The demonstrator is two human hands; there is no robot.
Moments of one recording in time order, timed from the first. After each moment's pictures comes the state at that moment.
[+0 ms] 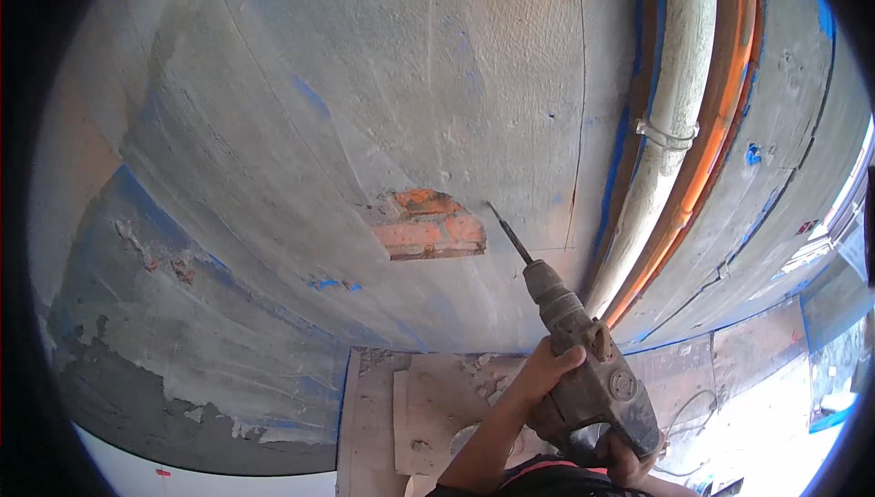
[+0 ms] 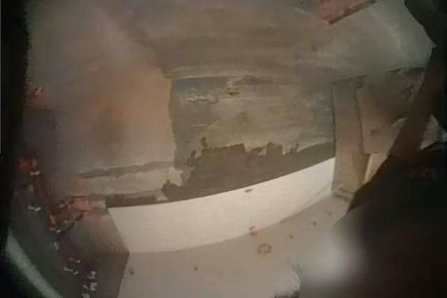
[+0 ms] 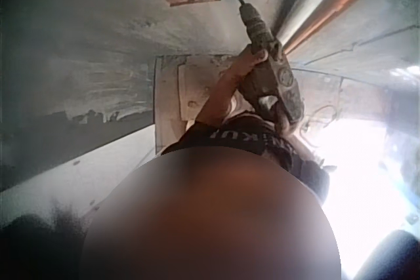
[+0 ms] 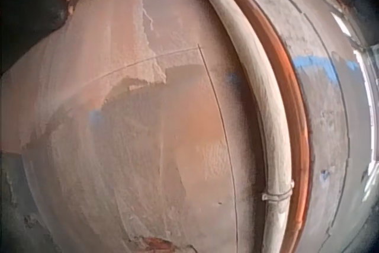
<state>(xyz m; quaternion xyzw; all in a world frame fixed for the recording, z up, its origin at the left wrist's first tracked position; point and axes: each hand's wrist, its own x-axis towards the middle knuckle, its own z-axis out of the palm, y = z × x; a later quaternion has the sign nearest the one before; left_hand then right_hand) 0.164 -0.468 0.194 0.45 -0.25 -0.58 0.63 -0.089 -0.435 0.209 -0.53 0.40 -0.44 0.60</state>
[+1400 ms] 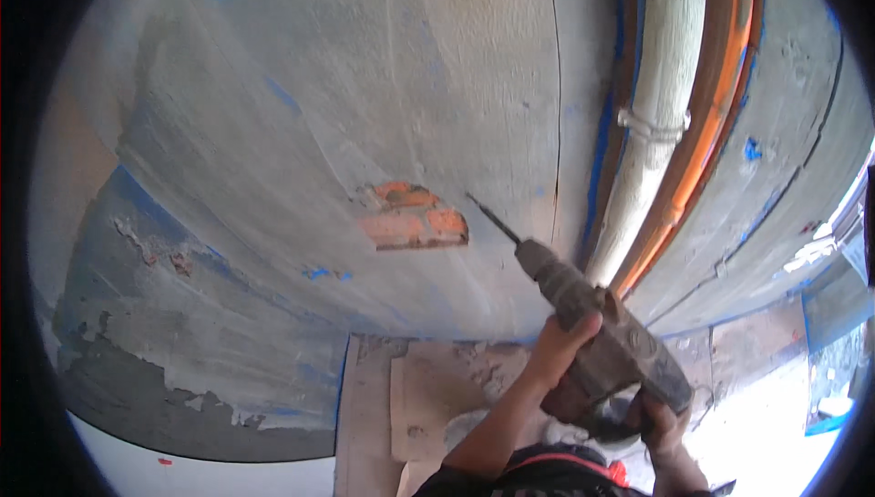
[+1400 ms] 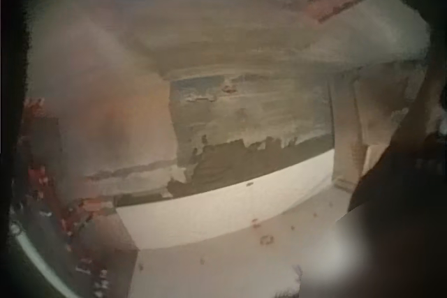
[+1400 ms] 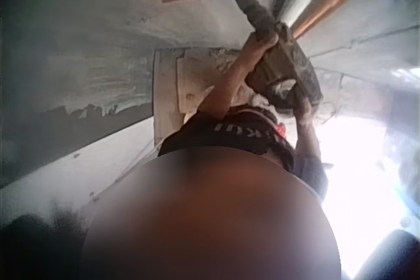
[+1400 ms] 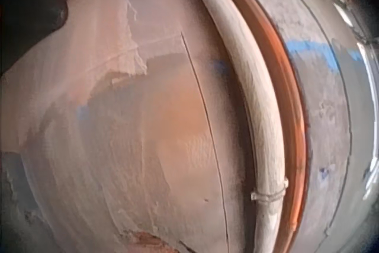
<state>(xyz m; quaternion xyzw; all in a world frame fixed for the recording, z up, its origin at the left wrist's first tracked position) 0.122 -0.528 0.212 0.49 -0.24 -0.55 0.63 -0.134 -0.537 0.207 -0.55 0.38 -0.41 0.62</state>
